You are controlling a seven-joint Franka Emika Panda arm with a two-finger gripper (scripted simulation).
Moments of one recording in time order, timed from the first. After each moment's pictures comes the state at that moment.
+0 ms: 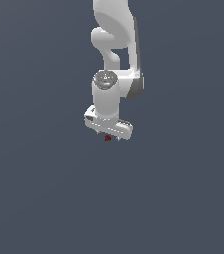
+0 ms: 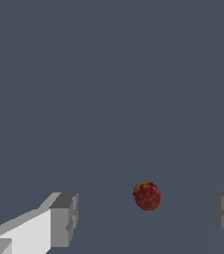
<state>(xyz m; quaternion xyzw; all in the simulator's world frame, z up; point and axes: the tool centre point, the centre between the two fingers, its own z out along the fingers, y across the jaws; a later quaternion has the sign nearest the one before) -0.036 -0.016 0.118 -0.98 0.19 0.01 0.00</state>
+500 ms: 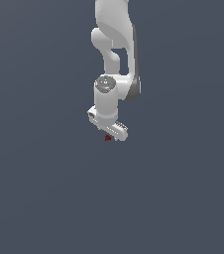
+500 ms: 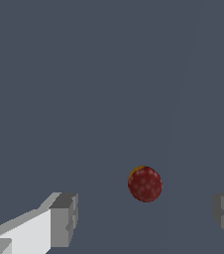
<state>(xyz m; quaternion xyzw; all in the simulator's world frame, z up) -0.069 -0.020 0.083 -0.95 0.32 0.00 0.00</state>
